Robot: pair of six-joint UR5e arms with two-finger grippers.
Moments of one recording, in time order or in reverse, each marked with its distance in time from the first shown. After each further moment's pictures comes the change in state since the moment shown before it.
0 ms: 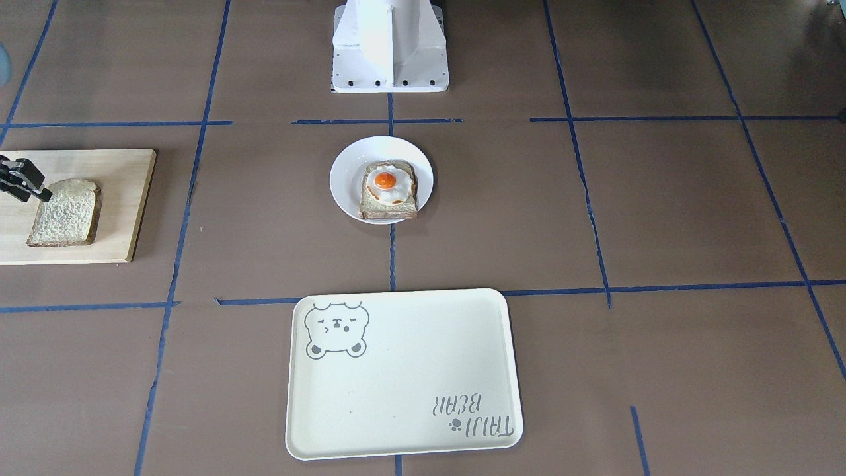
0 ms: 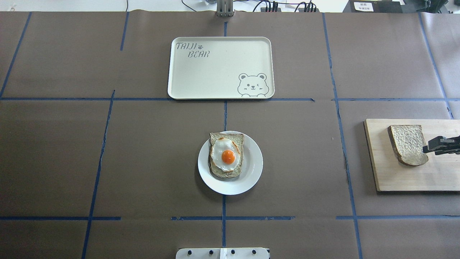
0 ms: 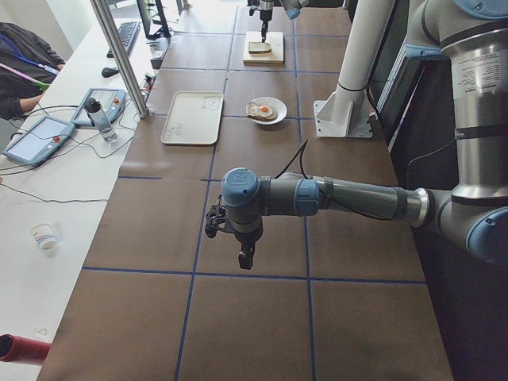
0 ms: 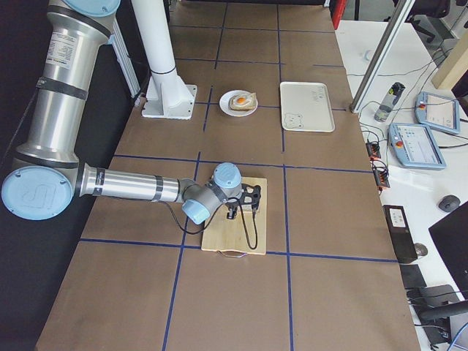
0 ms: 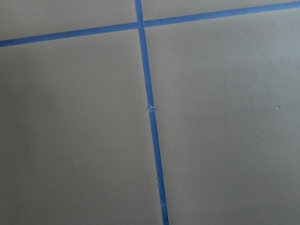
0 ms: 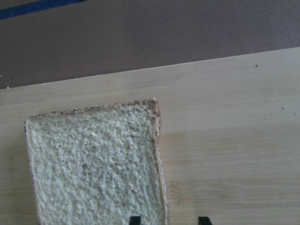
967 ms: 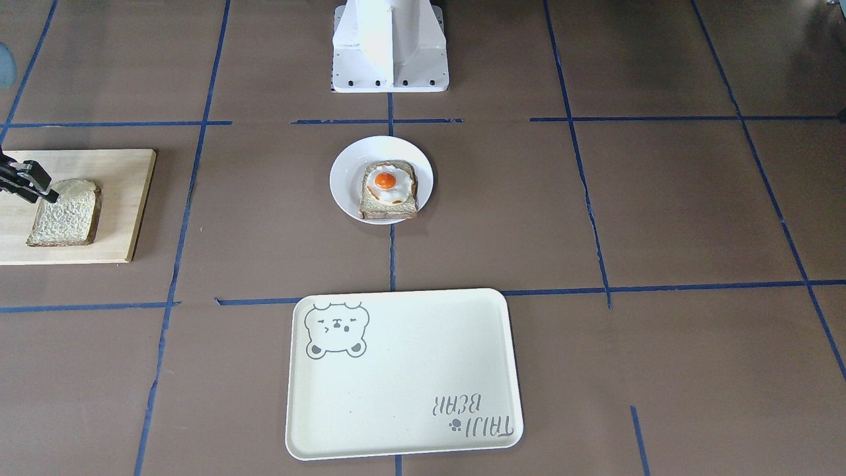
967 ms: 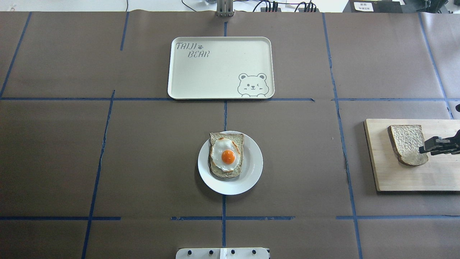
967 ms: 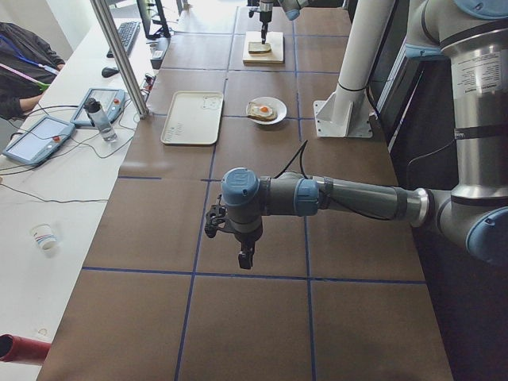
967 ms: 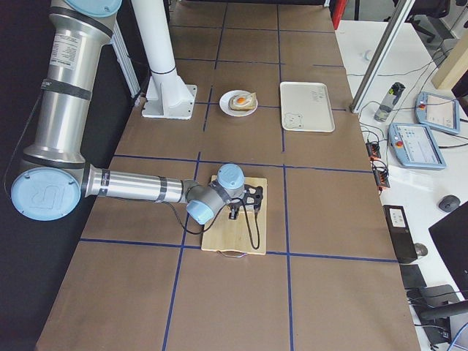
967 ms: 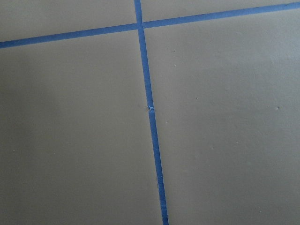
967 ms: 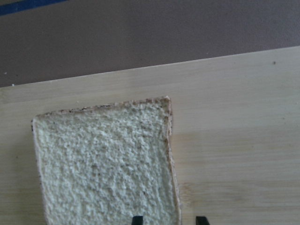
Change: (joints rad) left arm 0.000 0.000 0.000 0.001 0.000 0.000; right arm -0.018 0.009 -0.001 0.000 0.004 0.007
